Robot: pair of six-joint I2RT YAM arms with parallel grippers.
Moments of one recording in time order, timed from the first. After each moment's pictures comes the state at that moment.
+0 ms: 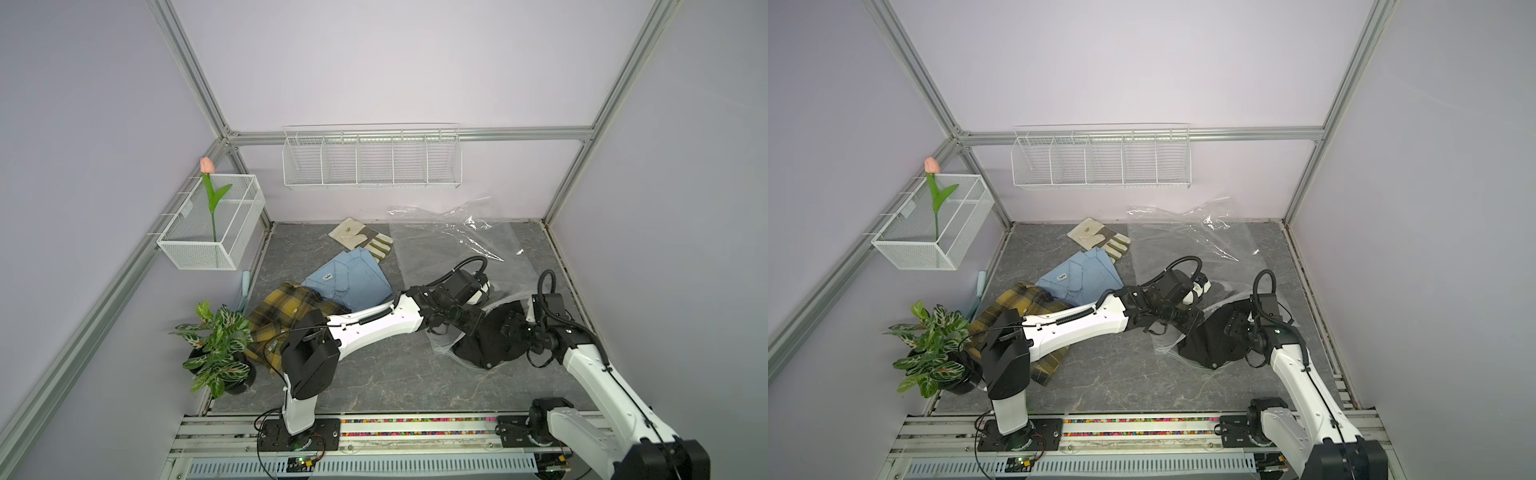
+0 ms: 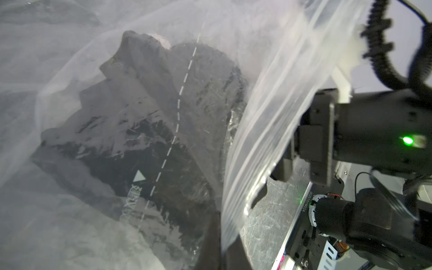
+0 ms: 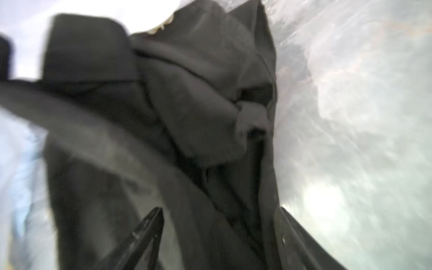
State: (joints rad) left arm -1.12 1.88 1.55 -0.44 0.15 -0.37; right arm 0.08 0.91 0.59 -0.71 -0.09 0.58
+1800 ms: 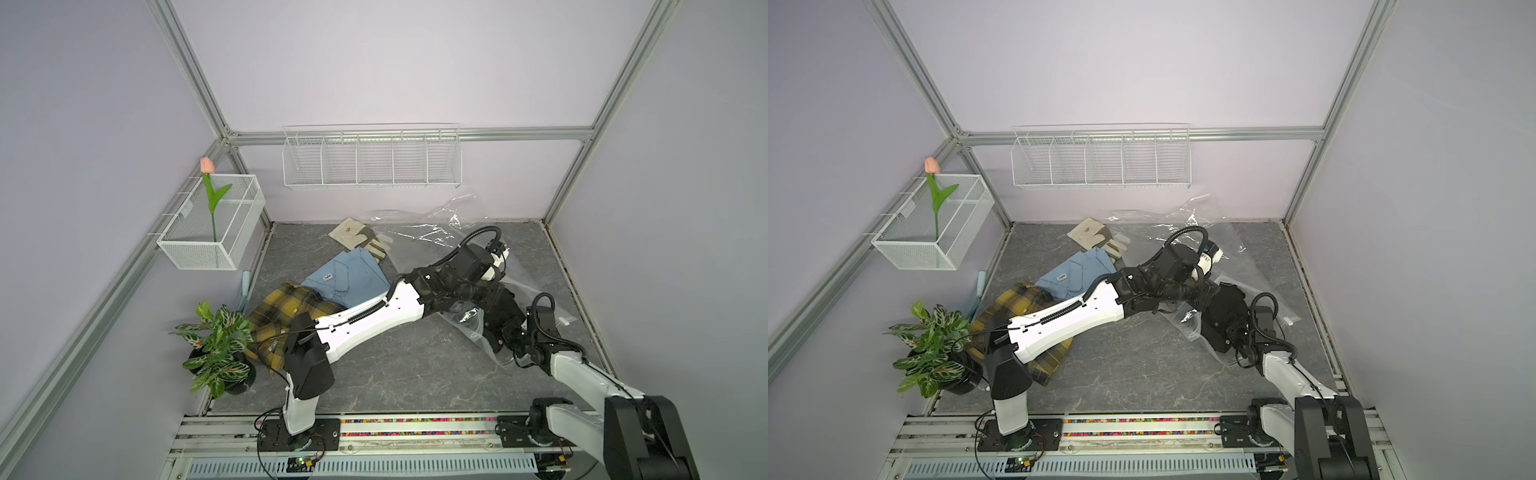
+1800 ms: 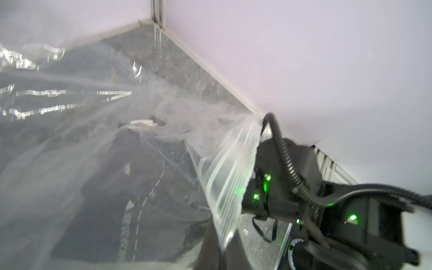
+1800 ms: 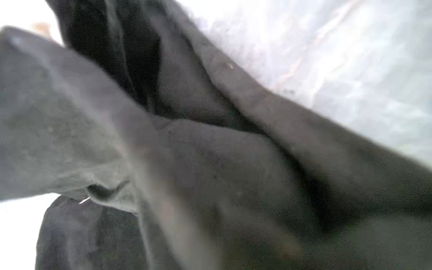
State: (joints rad) left arm -1.15 1.90 1.90 -0.53 0.06 -0.31; right arm 0.04 1.11 0.30 -0.06 -0.23 1.01
